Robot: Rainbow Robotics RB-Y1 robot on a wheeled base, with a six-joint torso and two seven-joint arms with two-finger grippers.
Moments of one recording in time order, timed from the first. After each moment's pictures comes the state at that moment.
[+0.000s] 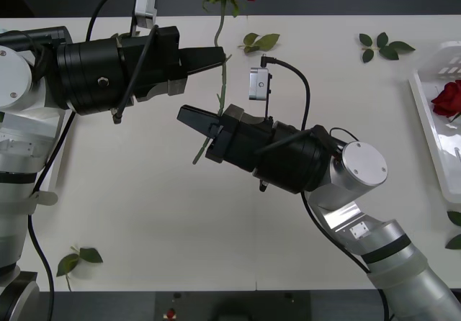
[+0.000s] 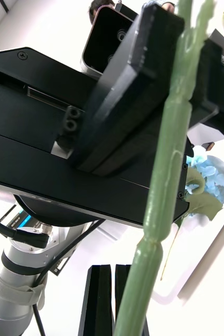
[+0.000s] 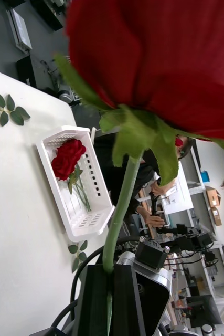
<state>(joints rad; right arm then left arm) -0.23 -0.21 0.36 -1.69 -1.99 0.75 2.48 -0.46 0.35 0.02 -1.78 1.63 1.13 -1.55</state>
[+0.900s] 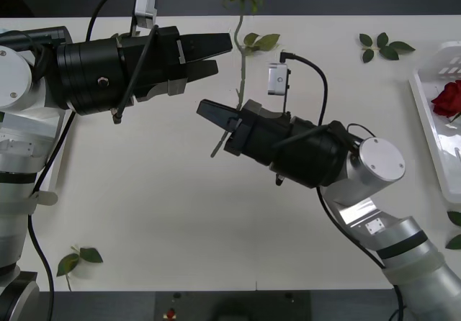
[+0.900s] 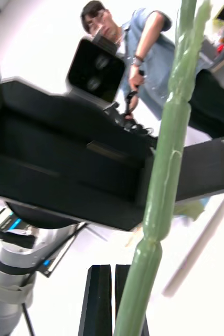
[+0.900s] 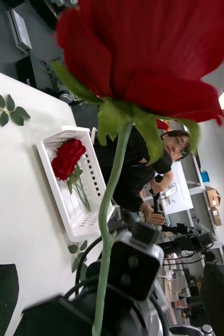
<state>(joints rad) -0.24 -0.27 0.32 -1.69 -2.02 0.75 2.48 -0.46 0.35 0.02 -1.78 1.63 1.13 -1.55</state>
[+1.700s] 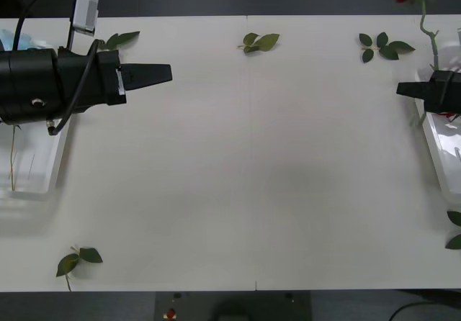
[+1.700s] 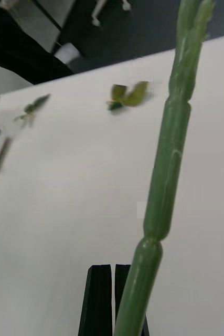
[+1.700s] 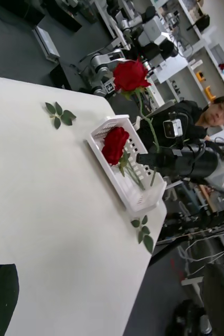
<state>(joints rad) -0.29 -1.17 0.20 -1.49 -2.08 0.80 2.13 -0.34 0.66 0.04 -1.83 1.80 1.11 -1.84</state>
